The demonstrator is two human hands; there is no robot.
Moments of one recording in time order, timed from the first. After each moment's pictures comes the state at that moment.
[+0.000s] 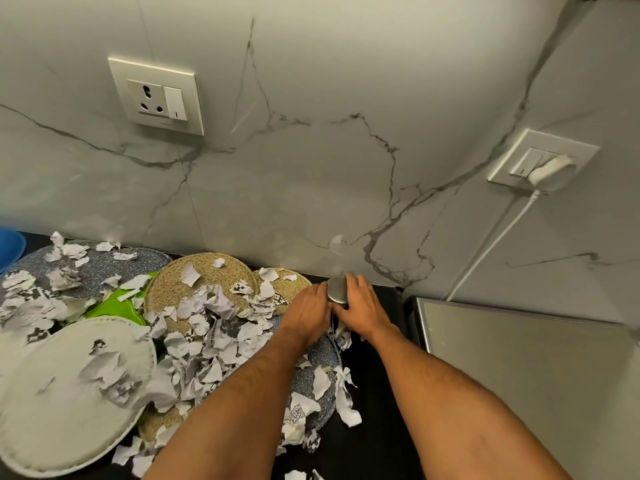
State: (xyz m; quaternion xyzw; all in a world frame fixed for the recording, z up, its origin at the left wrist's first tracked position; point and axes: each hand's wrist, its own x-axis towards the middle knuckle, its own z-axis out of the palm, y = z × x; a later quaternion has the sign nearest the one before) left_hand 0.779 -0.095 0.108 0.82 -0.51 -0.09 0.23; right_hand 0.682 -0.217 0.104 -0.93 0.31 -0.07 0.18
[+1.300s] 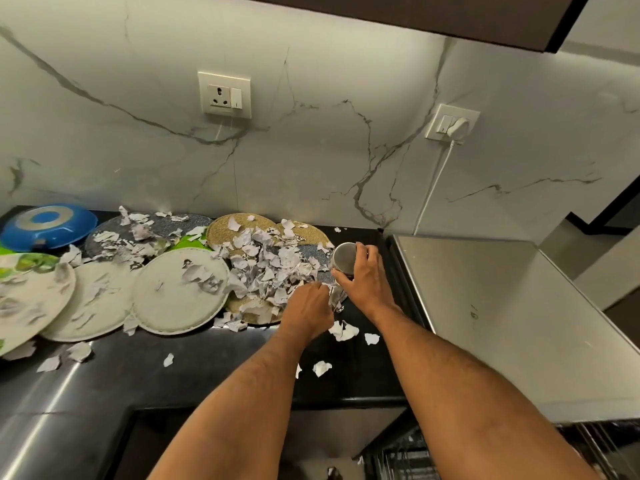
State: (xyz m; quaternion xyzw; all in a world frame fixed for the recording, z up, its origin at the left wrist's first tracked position) left_hand 0.653 0.163 0.159 0.79 -0.58 -0.03 0.16; right_hand 0.555 0.045 0.183 -0.89 0.39 -0.24 0.09
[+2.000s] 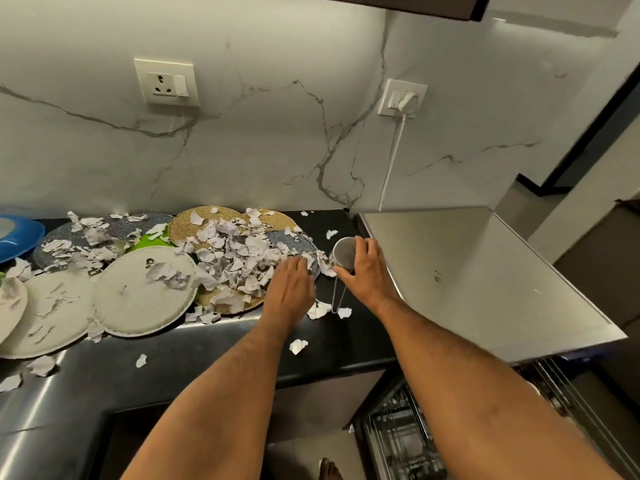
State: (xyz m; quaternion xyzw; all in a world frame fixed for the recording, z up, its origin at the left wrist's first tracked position) left_hand 0.625 0.157 0.155 0.77 -0.58 0.04 0.24; right_hand 0.475 0.052 0.184 -0.87 0.44 -0.24 0.07
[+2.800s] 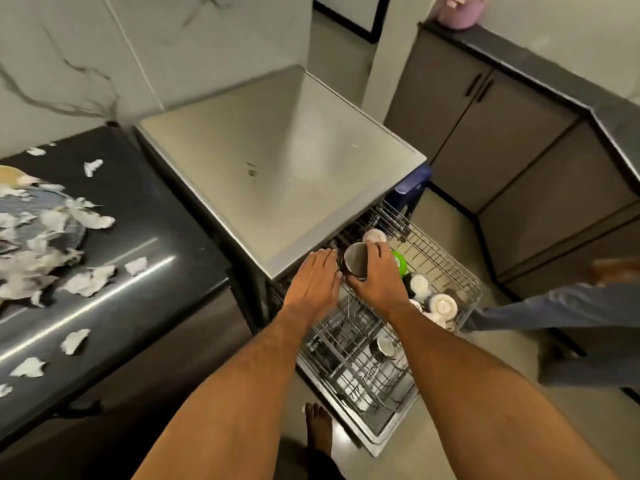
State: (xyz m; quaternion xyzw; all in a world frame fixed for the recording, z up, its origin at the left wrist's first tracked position) left_hand 0.233 0.100 0.035 0.54 -0.81 -0.17 0.15; right_hand 0.066 0.104 0.062 -0.68 0.70 -0.15 0.15
